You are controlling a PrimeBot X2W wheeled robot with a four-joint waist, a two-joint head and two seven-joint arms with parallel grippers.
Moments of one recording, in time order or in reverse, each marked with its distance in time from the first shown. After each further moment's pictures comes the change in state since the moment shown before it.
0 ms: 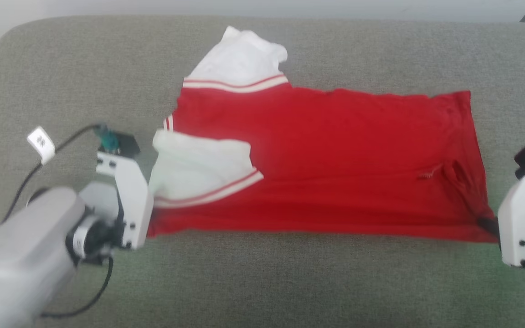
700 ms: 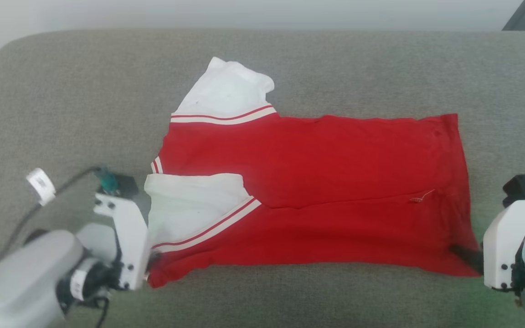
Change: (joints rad) left arm 0.145 0.108 -0.016 -0.244 -0.013 0.142 0.004; right arm 0.091 0.107 -0.049 0.028 -0.044 0.000 -0.052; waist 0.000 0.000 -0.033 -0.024
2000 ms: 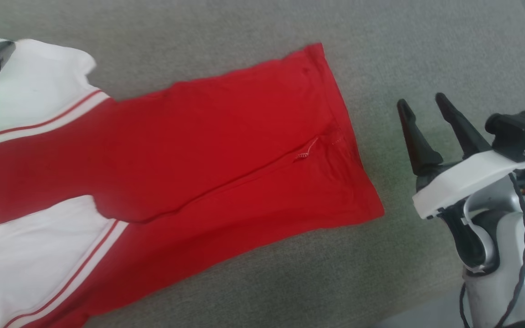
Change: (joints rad) left arm -0.594 -0.001 0.162 0.557 0.126 -0.235 -0.053; right arm -0.173 0.193 0.149 -0.039 -0.135 0.000 -0.898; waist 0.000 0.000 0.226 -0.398
